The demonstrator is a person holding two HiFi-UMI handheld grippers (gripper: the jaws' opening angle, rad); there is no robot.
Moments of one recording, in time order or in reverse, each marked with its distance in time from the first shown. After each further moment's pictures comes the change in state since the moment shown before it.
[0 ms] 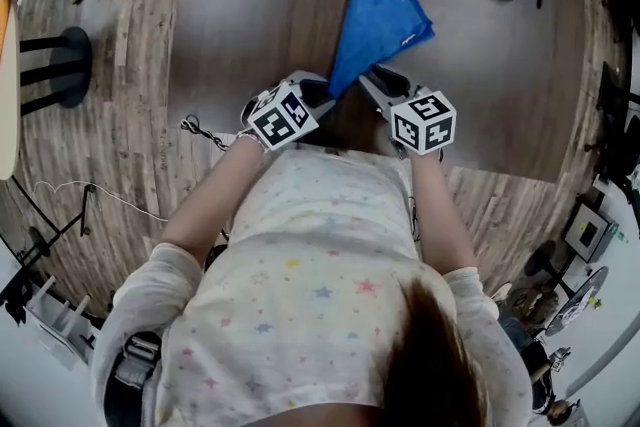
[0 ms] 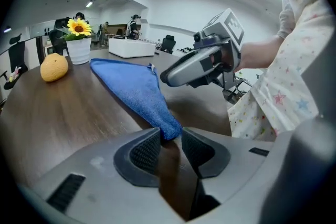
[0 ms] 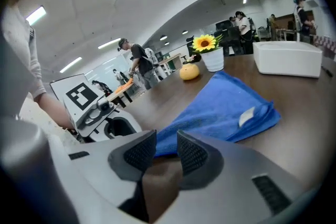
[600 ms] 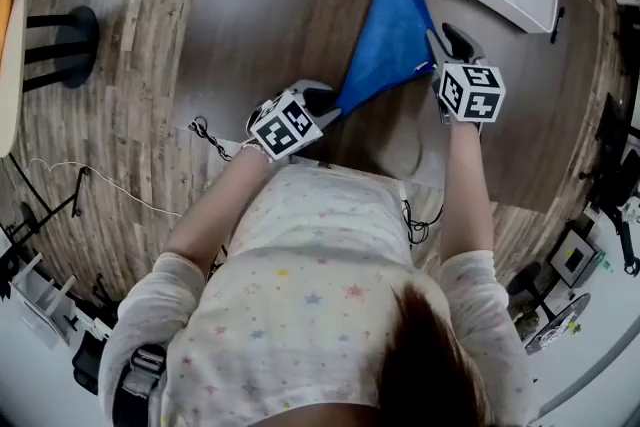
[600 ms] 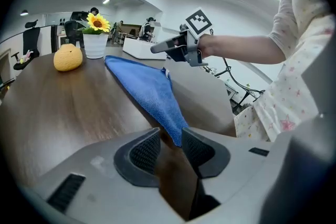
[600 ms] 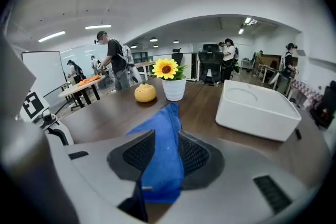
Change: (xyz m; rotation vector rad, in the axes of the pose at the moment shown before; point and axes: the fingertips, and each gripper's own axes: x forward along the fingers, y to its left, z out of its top) left arm -0.011 0.022 0.008 -0.130 -0.052 0.036; right arm -0.014 -0.143 0.112 -0.156 -0.050 -0.349
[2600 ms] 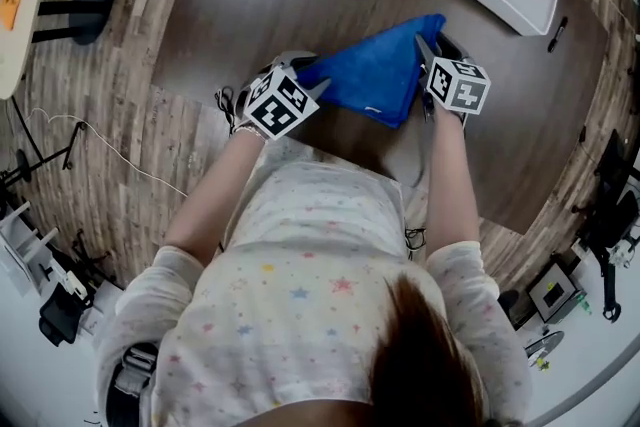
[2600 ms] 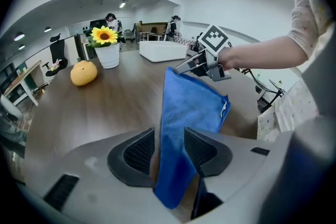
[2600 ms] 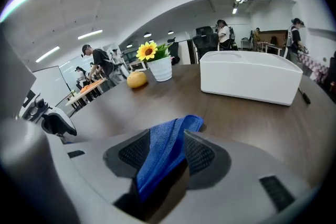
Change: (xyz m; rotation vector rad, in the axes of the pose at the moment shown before) left arm 0.031 -0.007 0.057 -0.077 0.055 0.315; right arm -0.003 -0.063 -0.080 0.155 0.089 0.103
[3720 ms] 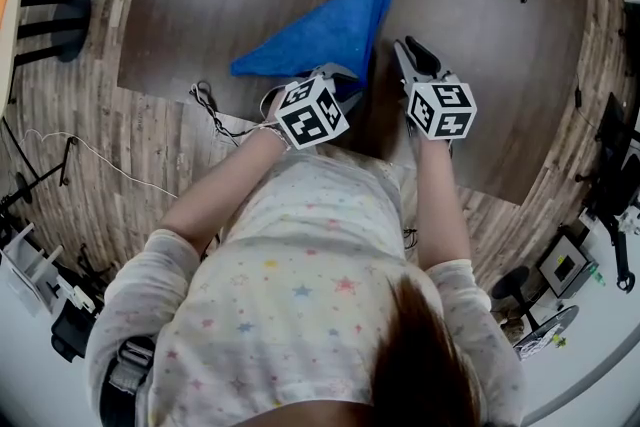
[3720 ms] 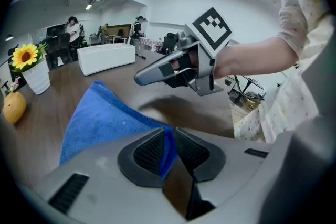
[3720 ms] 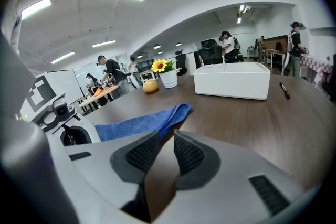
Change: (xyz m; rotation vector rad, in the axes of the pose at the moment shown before) left arm 0.073 -0.157 0.055 0.212 -0.014 -0.274; right arm -0.092 0.010 -0.045 -0.061 -0.131 0.084
